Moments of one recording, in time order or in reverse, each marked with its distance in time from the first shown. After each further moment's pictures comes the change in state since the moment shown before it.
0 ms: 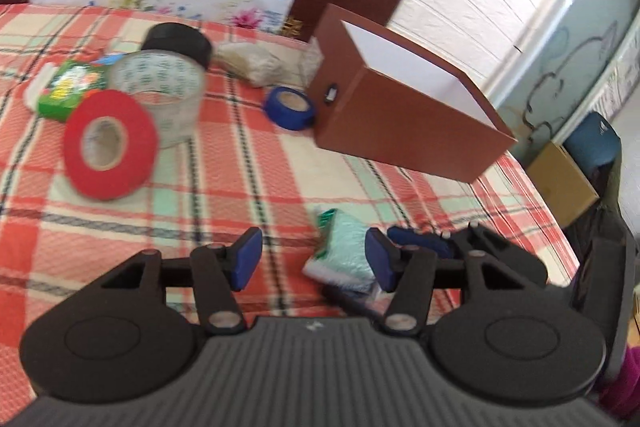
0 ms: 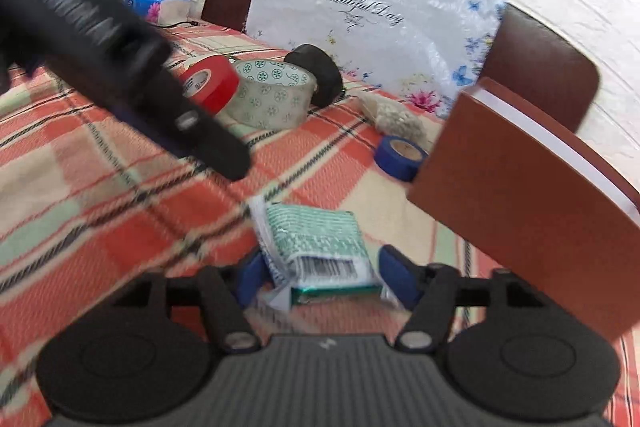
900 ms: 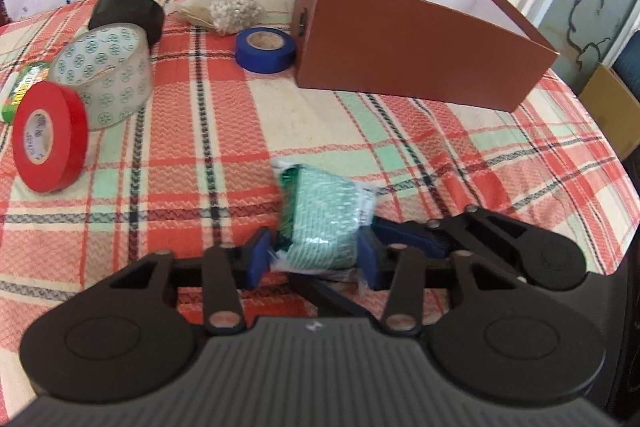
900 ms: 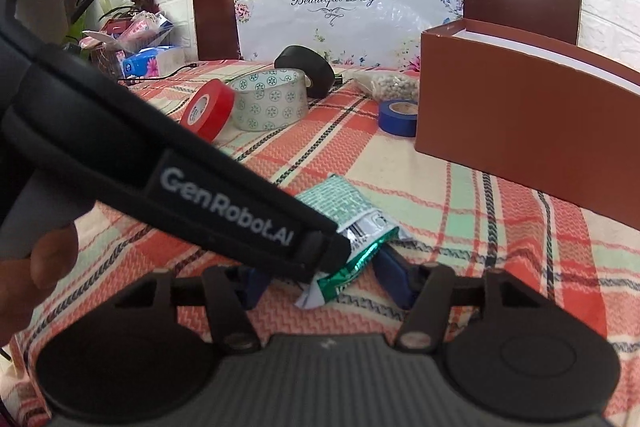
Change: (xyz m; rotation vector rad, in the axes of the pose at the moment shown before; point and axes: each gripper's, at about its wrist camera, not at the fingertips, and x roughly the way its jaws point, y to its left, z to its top) left arm 0.055 -0.059 -0.009 0.110 0.163 0.196; right arm 0.002 -0.024 -0.013 0.240 -0.017 0.167
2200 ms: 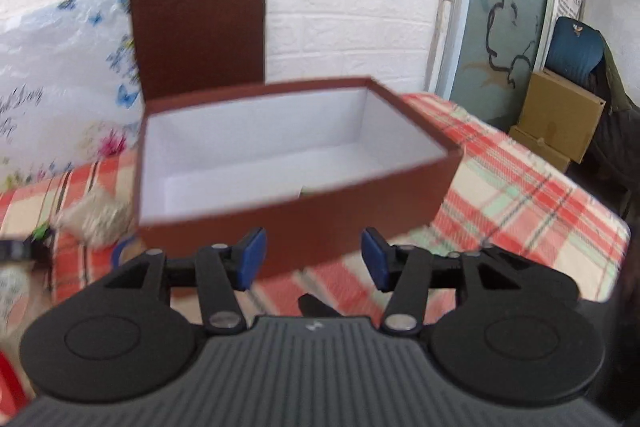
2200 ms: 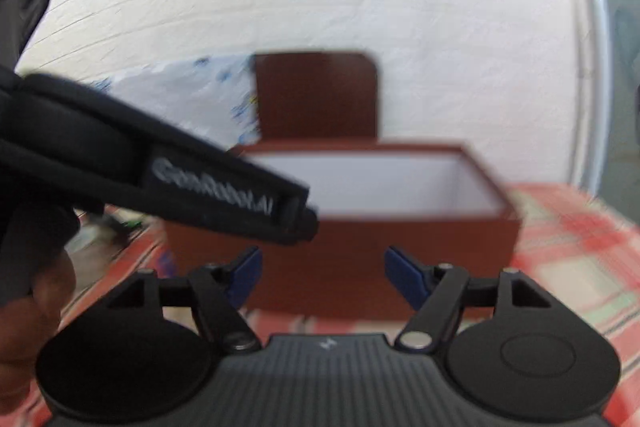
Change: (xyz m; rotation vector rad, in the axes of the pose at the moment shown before) left arm -0.006 -0.078 0.073 0.288 -0.267 -0.106; right arm -0.013 -0.103 0.044 0.266 -0.197 -0.312
